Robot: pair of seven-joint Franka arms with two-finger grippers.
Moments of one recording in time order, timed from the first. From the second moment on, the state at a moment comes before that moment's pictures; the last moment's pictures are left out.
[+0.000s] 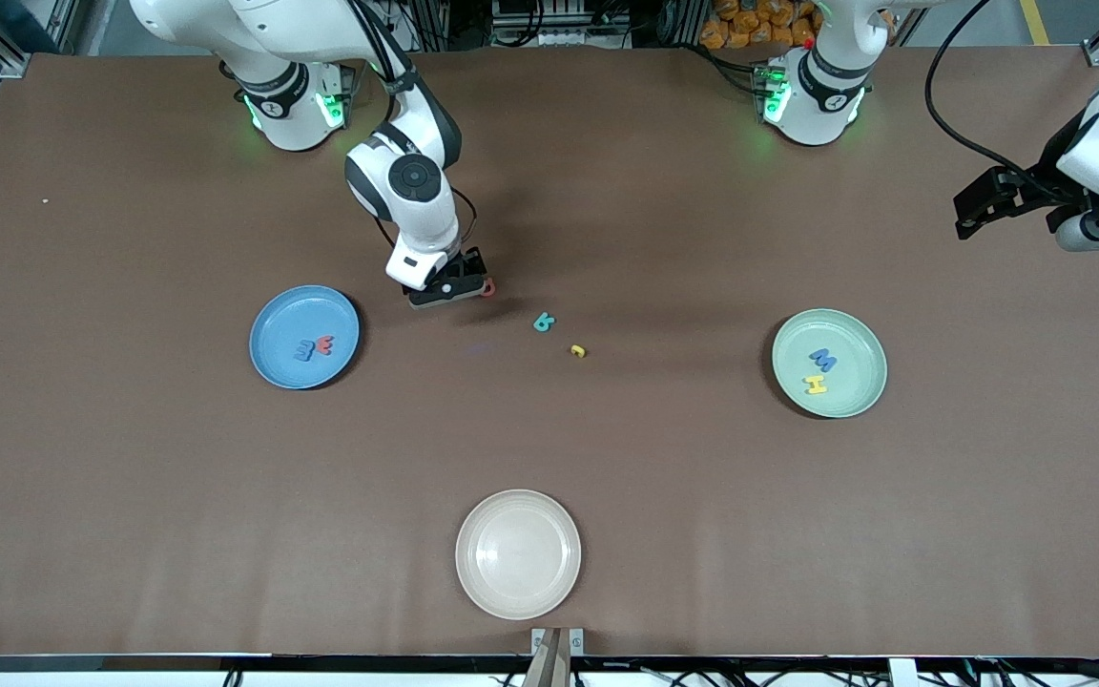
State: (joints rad) left arm 0.00 -0.05 -0.12 -1.59 0.06 1.53 -0.16; right arm 0.80 0.38 -0.08 -2.32 -0.06 2.65 0.48
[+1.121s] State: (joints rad) left arm 0.00 -0.05 -0.12 -1.59 0.06 1.53 -0.16; right arm 0.82 0.38 -0.08 -2.29 -0.06 2.60 0.54
